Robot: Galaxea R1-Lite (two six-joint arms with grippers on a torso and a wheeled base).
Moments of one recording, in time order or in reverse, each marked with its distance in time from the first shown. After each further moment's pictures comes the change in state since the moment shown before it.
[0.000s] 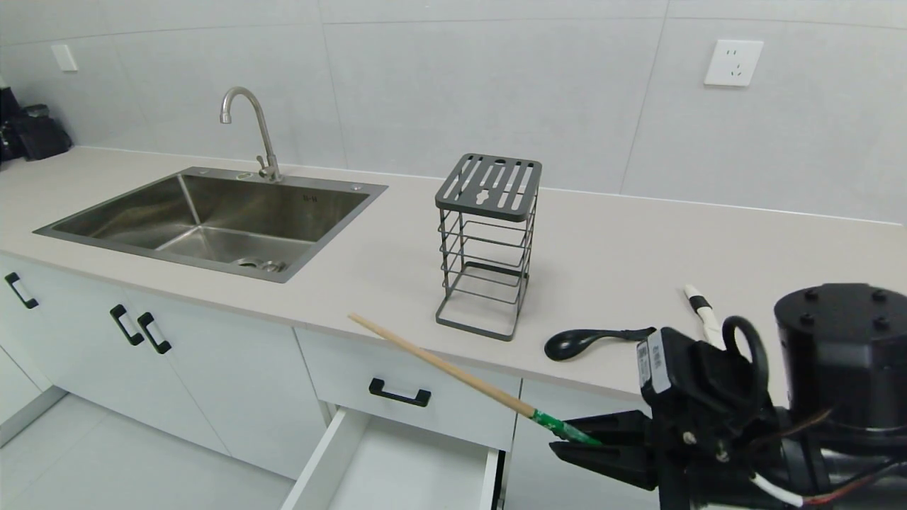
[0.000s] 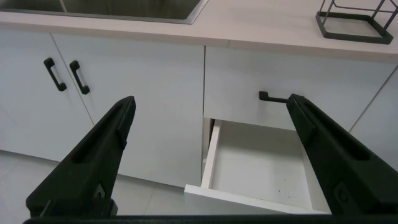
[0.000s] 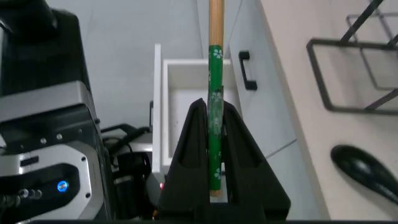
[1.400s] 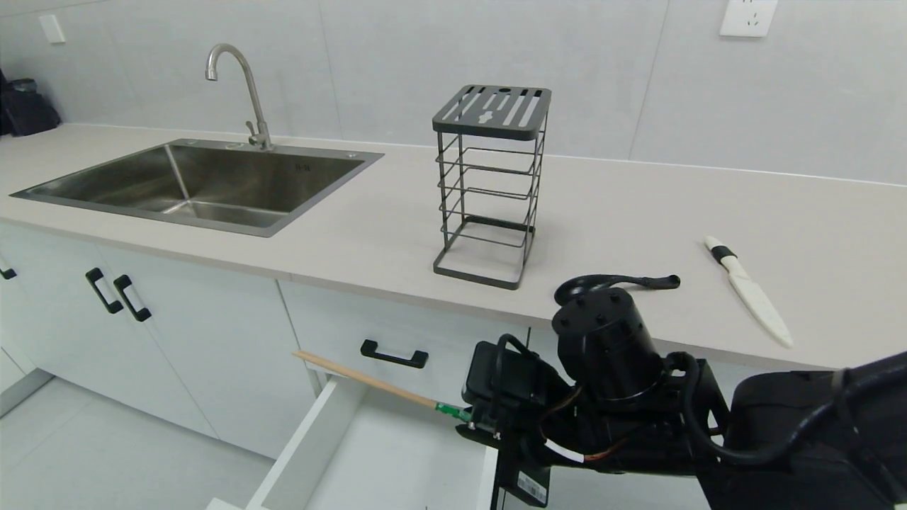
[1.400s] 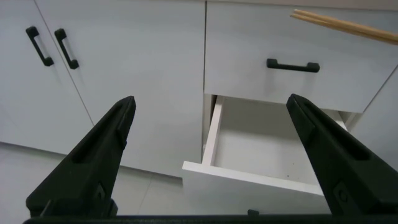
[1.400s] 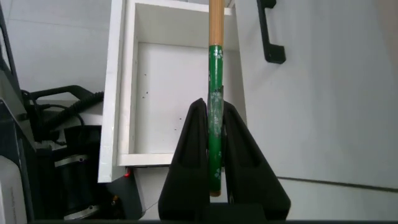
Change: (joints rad) left arm 0.000 0.000 0.000 0.000 0.000 0.000; right arm 0.101 0.396 -0.281 0.007 -0.152 -0.106
